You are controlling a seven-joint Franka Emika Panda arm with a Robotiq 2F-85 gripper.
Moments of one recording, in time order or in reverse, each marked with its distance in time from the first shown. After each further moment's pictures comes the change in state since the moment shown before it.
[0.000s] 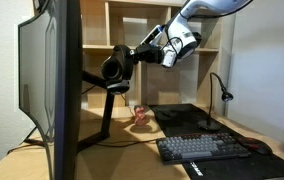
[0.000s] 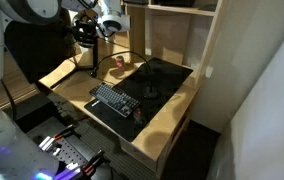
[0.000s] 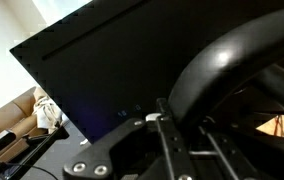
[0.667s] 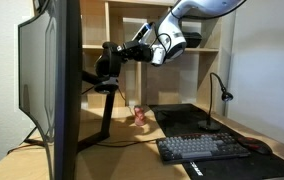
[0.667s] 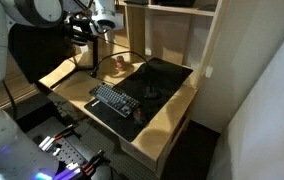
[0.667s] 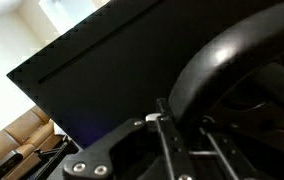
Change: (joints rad) arm 0.044 0.044 0.043 0.071 0.027 0.019 0.116
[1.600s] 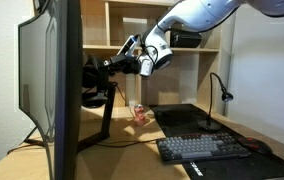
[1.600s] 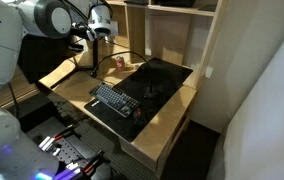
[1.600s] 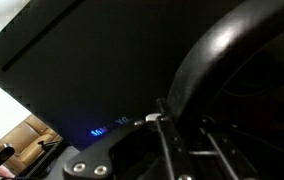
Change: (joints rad) arm 0.071 0.152 0.024 0.124 -0.051 0.021 0.042
